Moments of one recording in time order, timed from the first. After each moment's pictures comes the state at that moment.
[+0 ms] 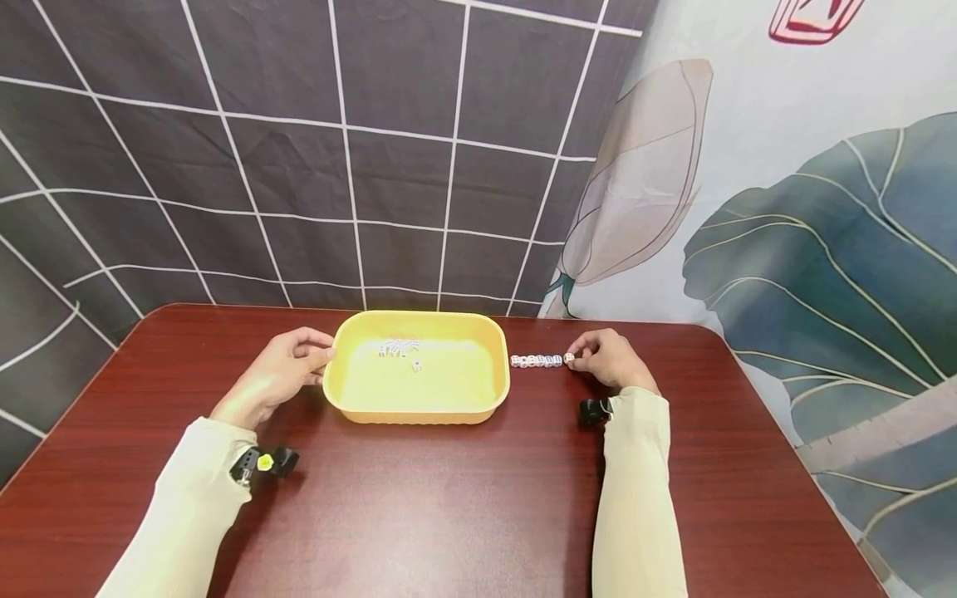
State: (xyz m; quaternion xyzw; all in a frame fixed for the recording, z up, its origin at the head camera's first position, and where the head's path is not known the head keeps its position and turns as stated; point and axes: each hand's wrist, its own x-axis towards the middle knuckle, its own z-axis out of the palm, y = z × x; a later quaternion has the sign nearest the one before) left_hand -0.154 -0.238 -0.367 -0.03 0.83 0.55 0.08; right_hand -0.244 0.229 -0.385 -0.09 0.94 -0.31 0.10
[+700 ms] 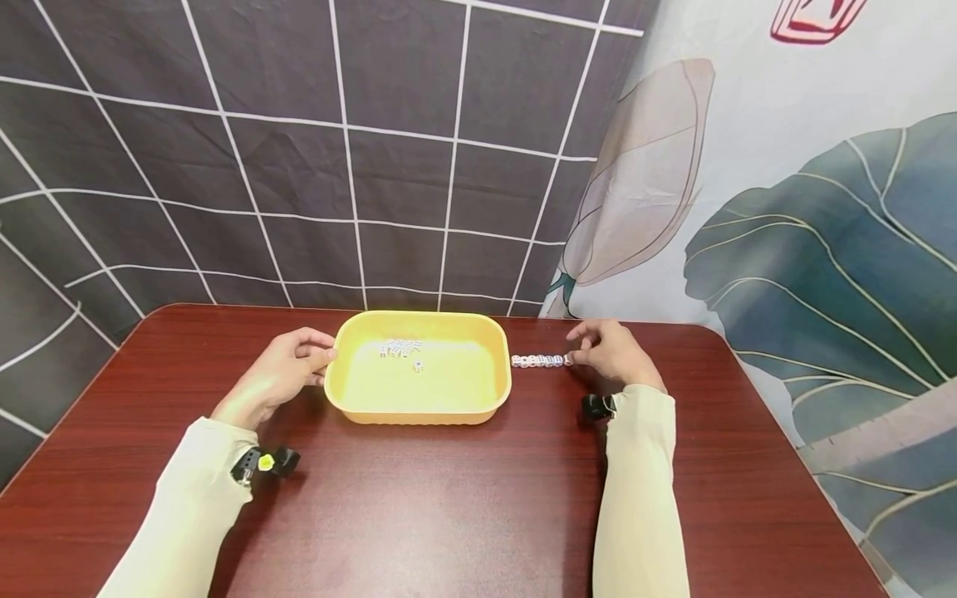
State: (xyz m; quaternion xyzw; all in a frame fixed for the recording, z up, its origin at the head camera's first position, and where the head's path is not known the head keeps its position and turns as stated) left_hand -0.155 -0.240 -0.369 -0.02 0.83 0.54 0.09; right_hand -0.240 0.221 -0.363 -0.10 0.95 -0.30 0.08
